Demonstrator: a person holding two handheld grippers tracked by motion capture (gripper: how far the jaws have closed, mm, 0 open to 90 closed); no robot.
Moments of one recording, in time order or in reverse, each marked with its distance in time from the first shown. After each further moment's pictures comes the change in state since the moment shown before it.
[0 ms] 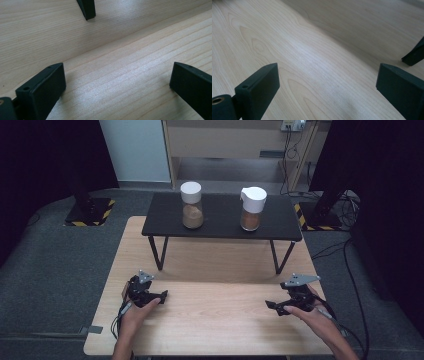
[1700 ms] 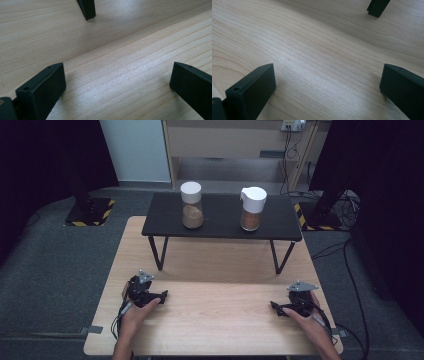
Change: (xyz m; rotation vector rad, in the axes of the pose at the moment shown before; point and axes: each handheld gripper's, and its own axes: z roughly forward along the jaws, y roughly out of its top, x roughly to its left) left arm 0.000 0.000 0.000 0.000 0.000 -0.001; right arm 0.009 -0.043 0.037 0.035 -0.236 0.127
